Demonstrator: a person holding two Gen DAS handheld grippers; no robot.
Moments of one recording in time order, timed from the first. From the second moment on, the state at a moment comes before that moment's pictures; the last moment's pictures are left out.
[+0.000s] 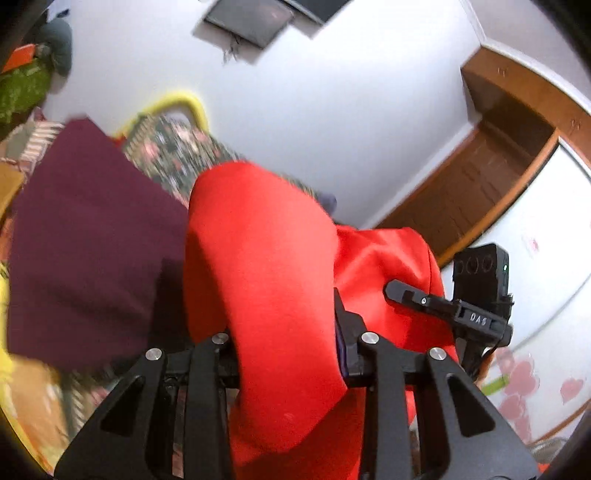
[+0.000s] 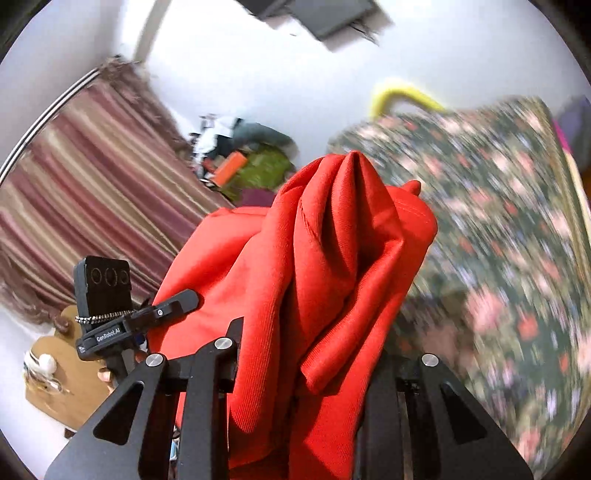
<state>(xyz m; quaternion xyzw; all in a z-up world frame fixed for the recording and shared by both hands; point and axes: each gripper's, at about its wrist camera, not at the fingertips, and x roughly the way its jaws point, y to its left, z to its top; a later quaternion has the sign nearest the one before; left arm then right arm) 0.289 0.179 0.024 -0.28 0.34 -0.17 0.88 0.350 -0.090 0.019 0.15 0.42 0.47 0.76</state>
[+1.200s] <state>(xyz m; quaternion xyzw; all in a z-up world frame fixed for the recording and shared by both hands) 0.393 0.360 -0.052 -0.21 0.40 0.02 0.89 0.440 0.095 -0.078 0.03 0.49 0.42 0.76</state>
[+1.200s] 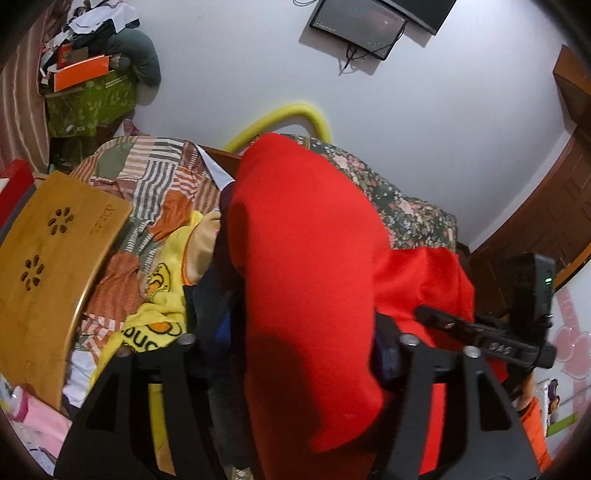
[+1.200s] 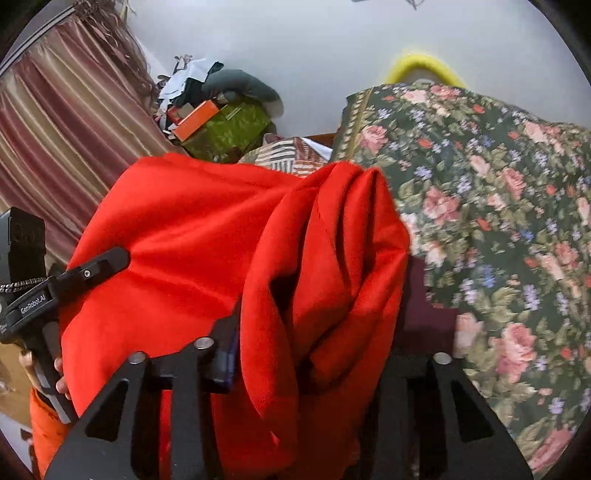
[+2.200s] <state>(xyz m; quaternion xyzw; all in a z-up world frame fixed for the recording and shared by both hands) 0.046 0.117 0.130 0.03 0.06 0.12 0.99 0.145 -0.069 0.110 0.02 0.10 0.42 0.90</state>
